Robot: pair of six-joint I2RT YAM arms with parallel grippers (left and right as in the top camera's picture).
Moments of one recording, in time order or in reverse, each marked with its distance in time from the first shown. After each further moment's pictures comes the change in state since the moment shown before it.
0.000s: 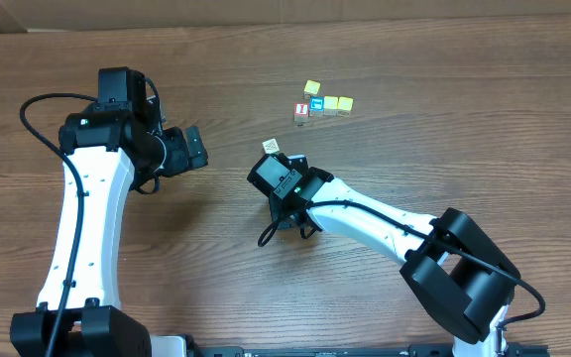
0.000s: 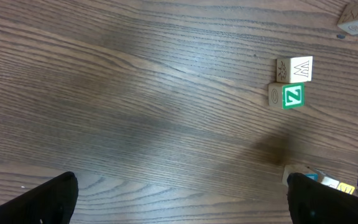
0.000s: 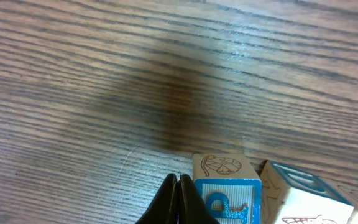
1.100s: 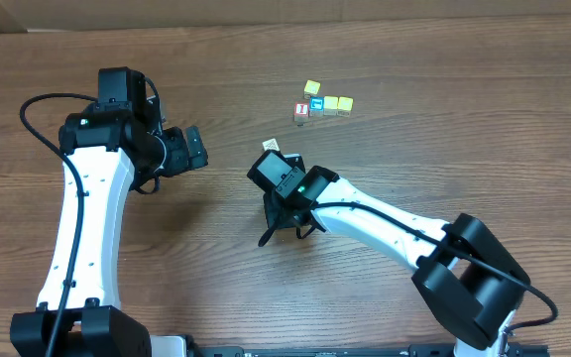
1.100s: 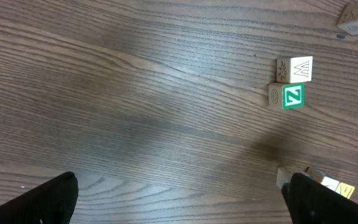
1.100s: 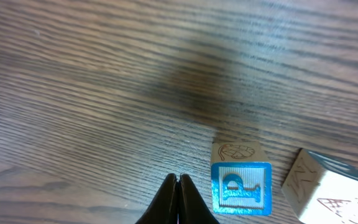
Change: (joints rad) left arm 0.000 0.000 0.000 0.000 0.000 0.000; right arm 0.000 -0.032 0.002 0.014 -0.109 0.000
